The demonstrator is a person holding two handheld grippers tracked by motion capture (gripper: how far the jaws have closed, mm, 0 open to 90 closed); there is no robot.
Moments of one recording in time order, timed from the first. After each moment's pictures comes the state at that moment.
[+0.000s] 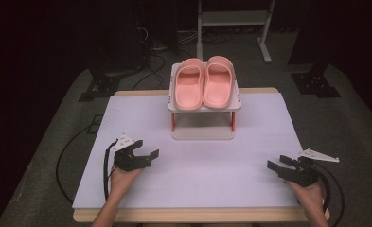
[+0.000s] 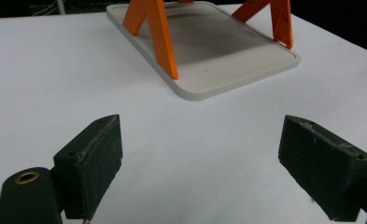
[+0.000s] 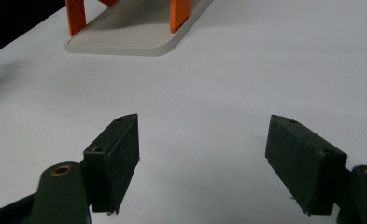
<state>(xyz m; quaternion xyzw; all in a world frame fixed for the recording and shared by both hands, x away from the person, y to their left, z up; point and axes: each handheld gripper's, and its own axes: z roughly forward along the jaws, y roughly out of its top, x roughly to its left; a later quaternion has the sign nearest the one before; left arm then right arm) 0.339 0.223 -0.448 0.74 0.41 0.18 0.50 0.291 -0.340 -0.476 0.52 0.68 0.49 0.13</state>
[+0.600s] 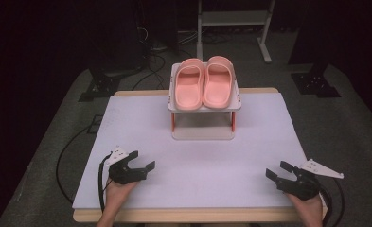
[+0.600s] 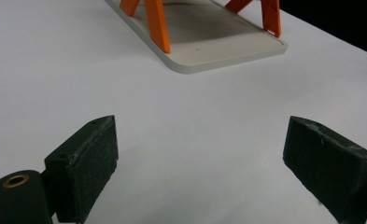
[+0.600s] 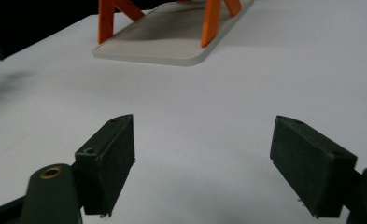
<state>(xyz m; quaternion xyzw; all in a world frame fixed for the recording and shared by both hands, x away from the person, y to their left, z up) 0.306 0.235 -0.460 0.74 0.41 0.18 0.50 0.248 -0.318 -0.465 0.48 0.69 0.51 0.19</state>
